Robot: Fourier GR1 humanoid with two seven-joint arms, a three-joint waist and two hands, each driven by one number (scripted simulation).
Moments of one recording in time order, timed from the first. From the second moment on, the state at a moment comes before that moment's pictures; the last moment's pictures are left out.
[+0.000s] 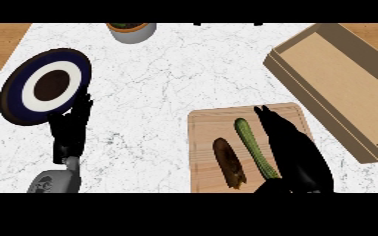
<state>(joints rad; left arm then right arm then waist) -0.10 0.17 0.02 -1.33 0.02 0.23 0.06 -0.16 -0.38 0.54 -1.99 0.59 0.28 1.02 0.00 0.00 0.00</state>
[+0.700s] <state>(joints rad) -0.10 0.17 0.05 -1.30 0.02 0.20 0.01 -0.17 -0.27 0.49 -1.84 0.69 0.34 0.98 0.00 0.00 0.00</state>
